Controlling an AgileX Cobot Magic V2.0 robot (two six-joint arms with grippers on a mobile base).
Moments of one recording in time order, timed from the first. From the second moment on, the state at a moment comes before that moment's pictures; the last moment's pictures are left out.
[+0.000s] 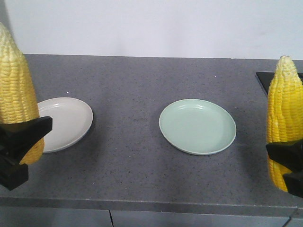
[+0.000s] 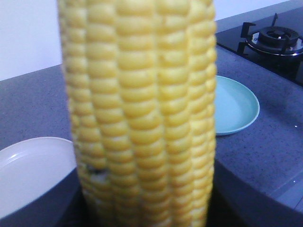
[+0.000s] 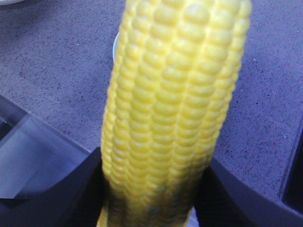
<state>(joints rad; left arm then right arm) -0.51 0.76 -0.74 -0.08 0.42 0.08 0.49 0.83 -1.00 -0.07 1.03 -0.03</state>
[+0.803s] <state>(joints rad) -0.51 0.76 -0.74 -0.08 0.42 0.08 0.49 0.83 -1.00 -0.07 1.03 -0.03</state>
